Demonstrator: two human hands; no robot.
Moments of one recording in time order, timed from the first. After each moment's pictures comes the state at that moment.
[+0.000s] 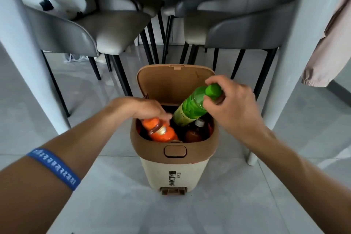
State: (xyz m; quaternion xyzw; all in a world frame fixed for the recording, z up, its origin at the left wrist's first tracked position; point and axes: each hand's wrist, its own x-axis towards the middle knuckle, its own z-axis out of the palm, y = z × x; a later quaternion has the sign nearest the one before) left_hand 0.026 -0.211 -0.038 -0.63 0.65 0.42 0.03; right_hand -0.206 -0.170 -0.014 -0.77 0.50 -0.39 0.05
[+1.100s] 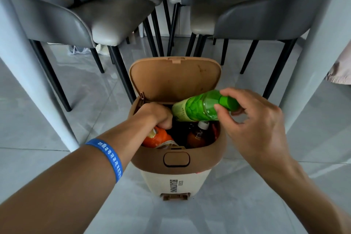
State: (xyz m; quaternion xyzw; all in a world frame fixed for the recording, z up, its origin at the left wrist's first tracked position) left_hand -0.016 -0.244 -0.078 -0.69 0.63 0.25 0.25; right_hand -0.226 -0.165 -0.049 -0.77 0.44 -0.46 -0.01
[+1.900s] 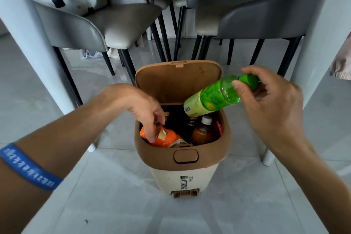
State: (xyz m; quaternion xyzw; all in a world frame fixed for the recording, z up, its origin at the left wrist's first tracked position) left_hand 0.018 -0.194 0.002 -0.60 0.68 0.26 0.33; right_hand -0.239 -0.169 -0.023 -0.72 0.48 -0.50 0.01
